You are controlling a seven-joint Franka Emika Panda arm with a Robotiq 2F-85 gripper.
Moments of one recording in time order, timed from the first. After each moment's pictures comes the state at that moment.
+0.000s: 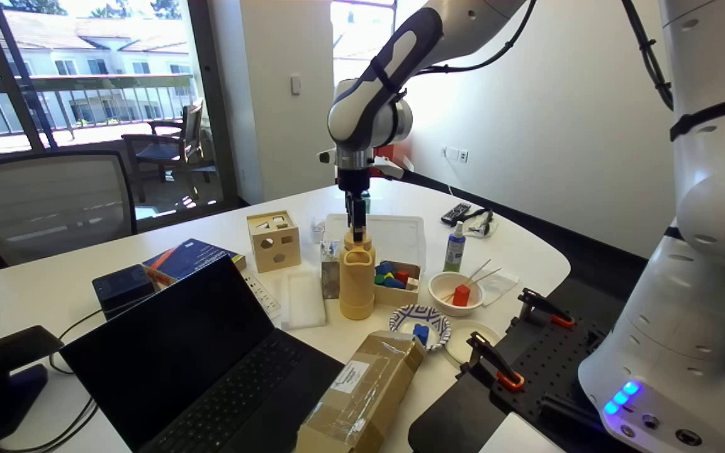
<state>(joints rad) -0.04 0.46 0.15 -2.01 0.01 2.38 -0.96</state>
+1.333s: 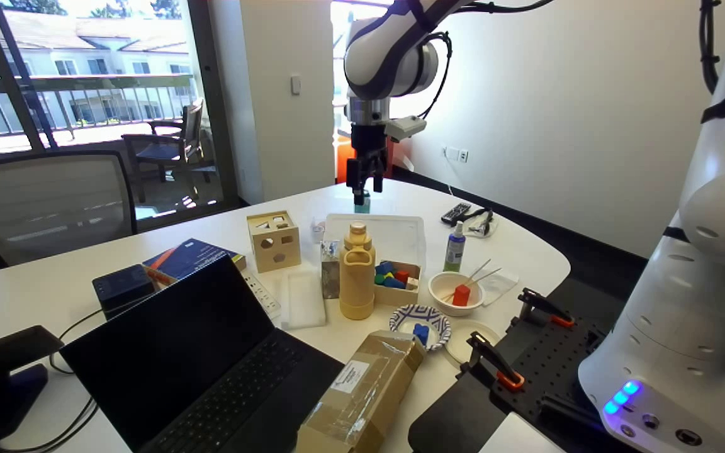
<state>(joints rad) 0.00 0.16 0.11 -2.16 0.00 2.27 -0.26</state>
